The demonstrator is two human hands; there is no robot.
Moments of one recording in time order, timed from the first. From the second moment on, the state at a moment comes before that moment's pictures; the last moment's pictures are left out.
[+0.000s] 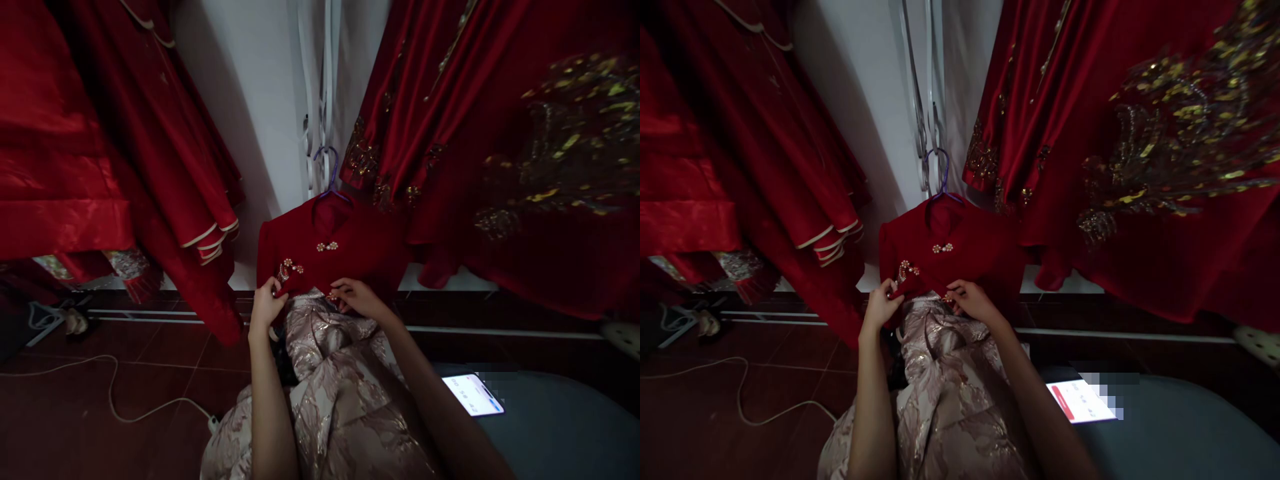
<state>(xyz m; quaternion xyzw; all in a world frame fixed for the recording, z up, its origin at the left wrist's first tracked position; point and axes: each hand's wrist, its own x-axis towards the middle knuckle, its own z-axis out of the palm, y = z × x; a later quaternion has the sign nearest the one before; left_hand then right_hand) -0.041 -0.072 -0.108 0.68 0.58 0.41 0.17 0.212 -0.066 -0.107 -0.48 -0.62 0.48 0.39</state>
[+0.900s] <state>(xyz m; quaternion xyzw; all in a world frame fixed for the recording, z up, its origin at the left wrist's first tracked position) 0.005 -0.073 -0.097 0.74 0.46 0.39 0.28 0.181 -0.073 -0.104 -0.45 -0.67 0.40 0.44</state>
